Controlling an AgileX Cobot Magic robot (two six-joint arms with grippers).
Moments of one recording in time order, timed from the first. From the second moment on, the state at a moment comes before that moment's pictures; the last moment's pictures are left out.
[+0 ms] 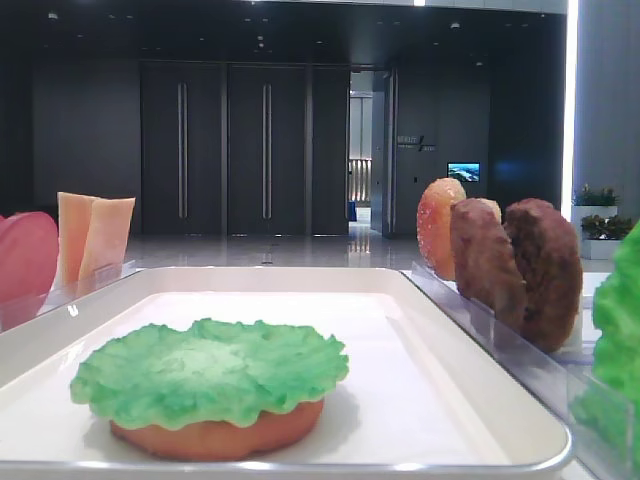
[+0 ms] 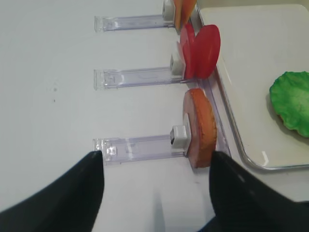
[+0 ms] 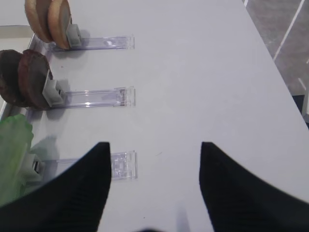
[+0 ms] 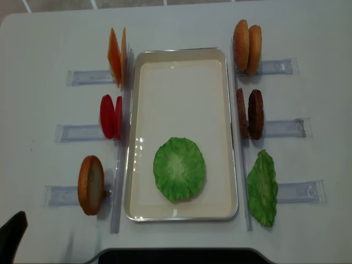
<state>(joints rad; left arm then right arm) -0.02 0.05 -0.49 -0.05 1.13 0.04 0.00 -0.01 -0.51 0.01 1.14 -0.02</state>
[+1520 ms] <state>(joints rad) -0.02 1.40 -1.26 0.02 1.21 -0.03 0.00 -0.01 -0.51 0.01 1.14 -0.02</state>
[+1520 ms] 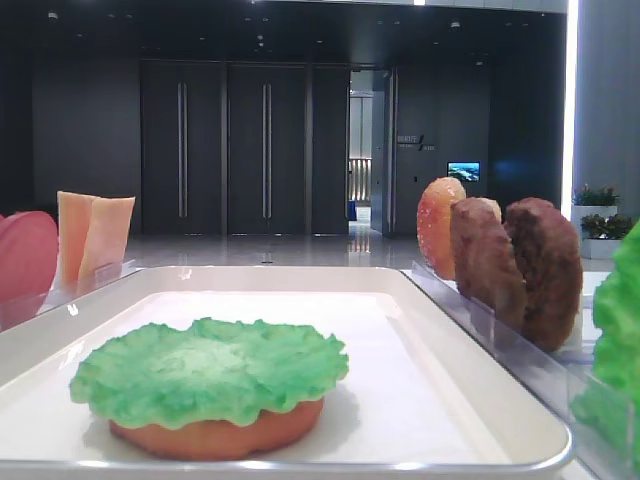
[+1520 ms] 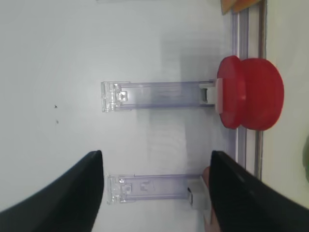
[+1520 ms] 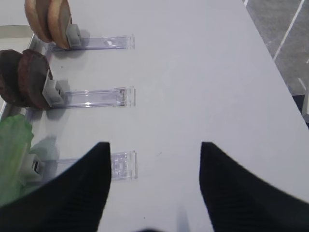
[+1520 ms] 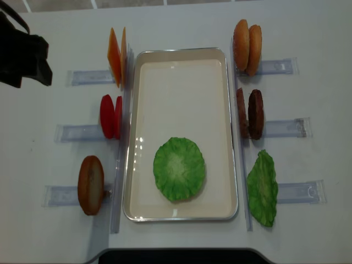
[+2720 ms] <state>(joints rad) -0.23 1.60 -1.33 0.14 1.22 -0.24 0.00 -0.01 -0.51 0.01 1.14 -0.02</state>
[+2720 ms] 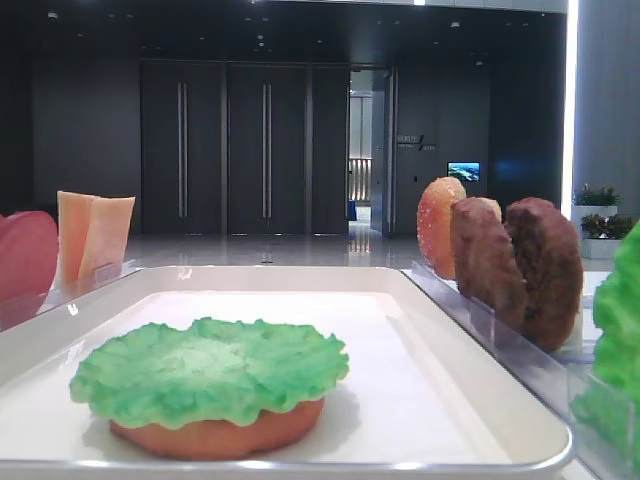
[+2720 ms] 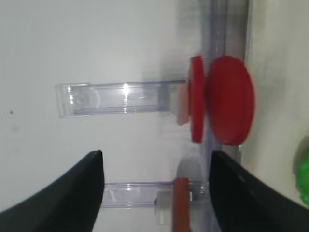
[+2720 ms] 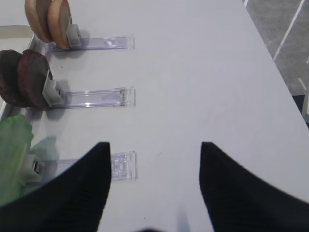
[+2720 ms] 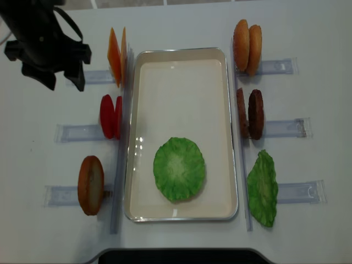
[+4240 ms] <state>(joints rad) -0.46 1.79 -1.33 0.17 1.10 -0.48 0.00 -0.01 -0.51 0.01 1.13 -0.02</state>
